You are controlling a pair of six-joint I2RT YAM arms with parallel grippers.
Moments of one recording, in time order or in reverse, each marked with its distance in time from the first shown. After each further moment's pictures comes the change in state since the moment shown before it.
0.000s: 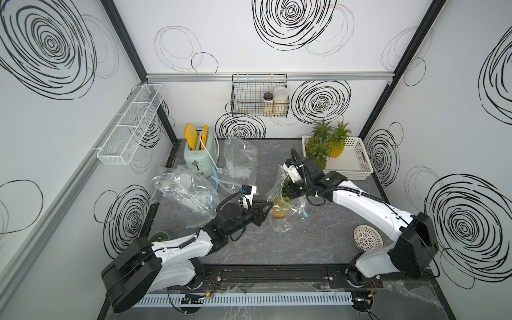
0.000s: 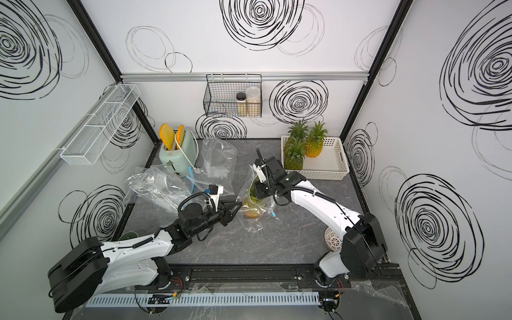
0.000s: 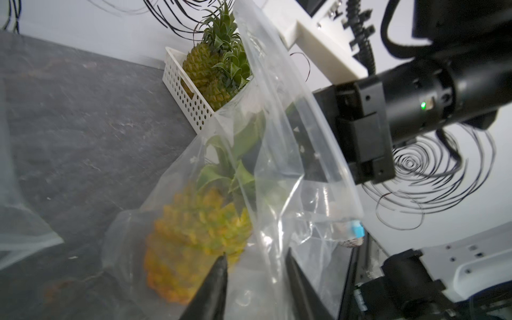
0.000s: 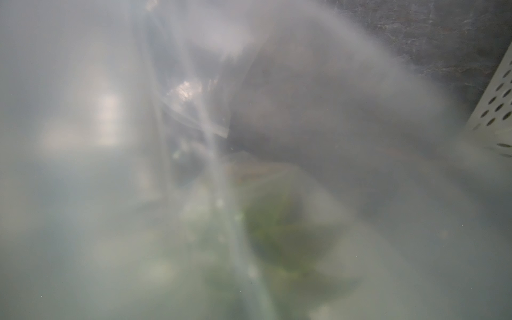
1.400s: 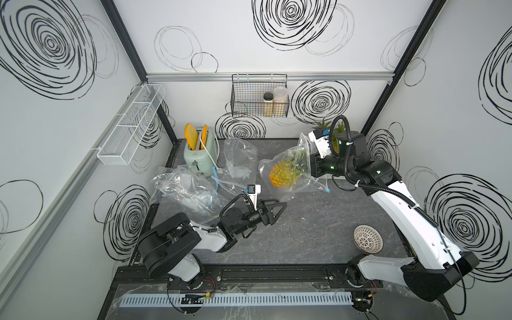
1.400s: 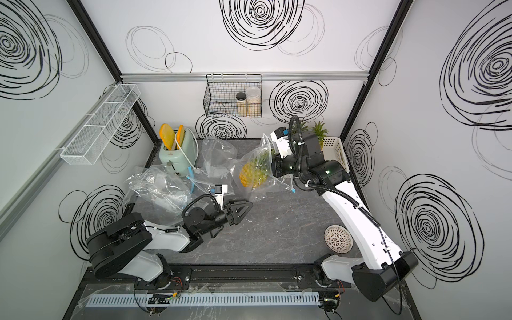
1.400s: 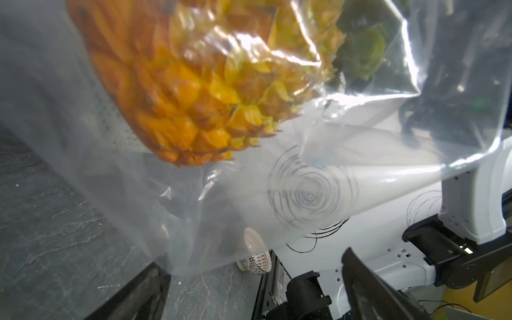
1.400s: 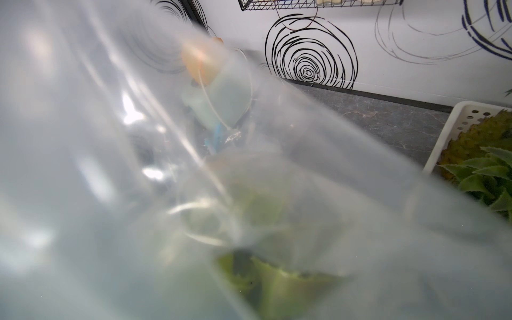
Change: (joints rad) left arm -0.052 0.362 0.010 0.666 0.114 -0.360; right arm -0.171 -0.180 0.330 -0.134 -0.226 -0.085
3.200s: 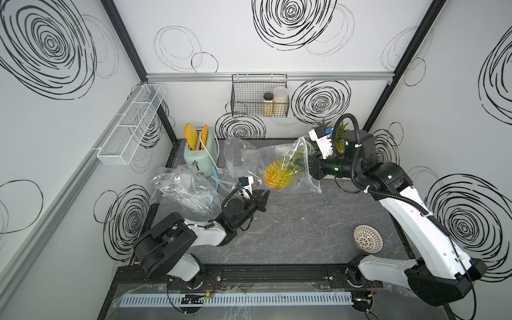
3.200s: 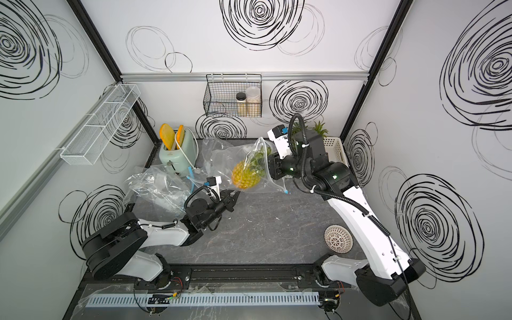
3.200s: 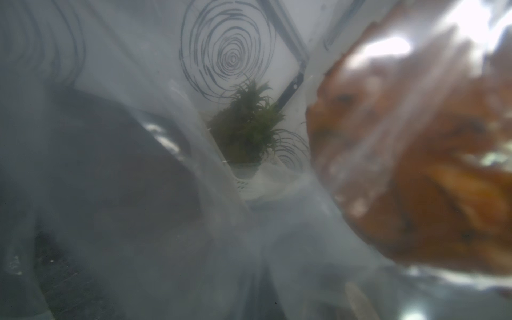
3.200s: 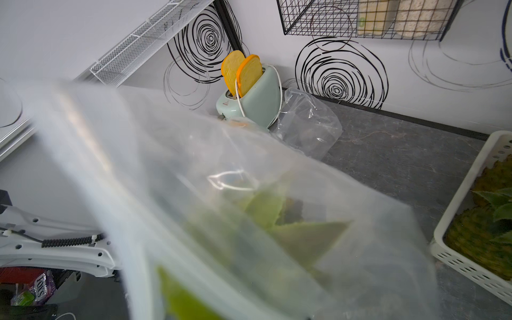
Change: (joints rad) left arm 0.113 -0.061 0.061 -0.287 -0.272 0.299; right arm 0.057 -0.039 0.067 -0.029 -0.035 0.012
